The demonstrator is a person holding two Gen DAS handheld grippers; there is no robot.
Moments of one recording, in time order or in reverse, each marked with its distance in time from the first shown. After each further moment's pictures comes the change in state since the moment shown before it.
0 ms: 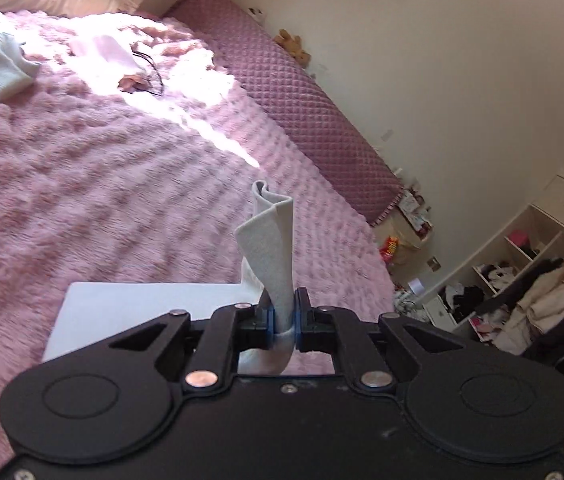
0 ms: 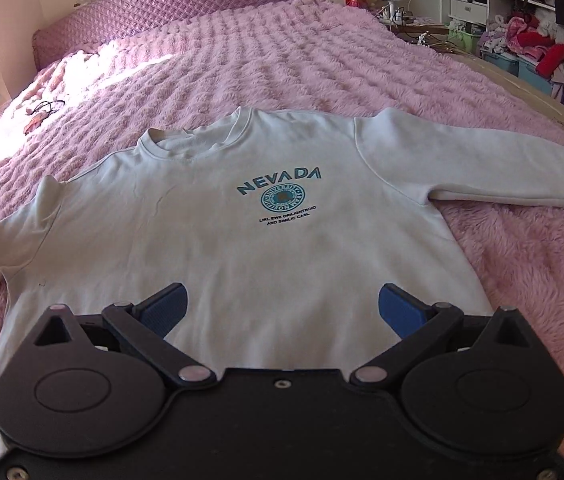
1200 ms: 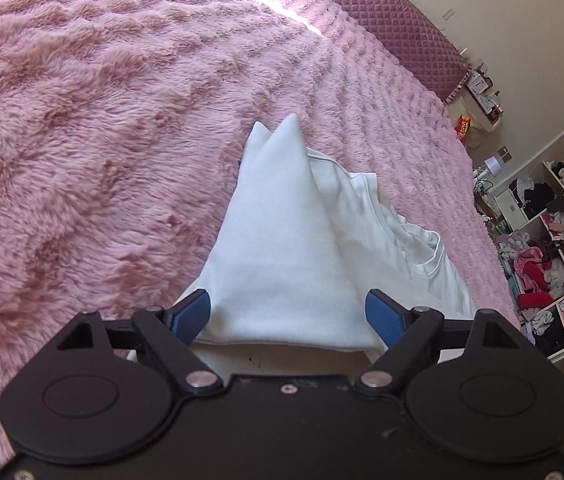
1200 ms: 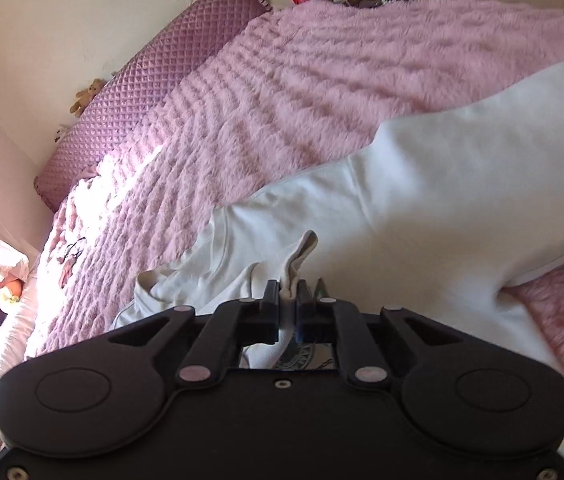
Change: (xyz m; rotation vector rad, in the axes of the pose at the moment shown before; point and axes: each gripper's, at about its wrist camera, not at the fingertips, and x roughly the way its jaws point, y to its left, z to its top) left arm 0.063 0.087 -0.155 0.039 0.284 0.278; right arm 0.115 -0.080 0.087 0.440 -0.083 0.221
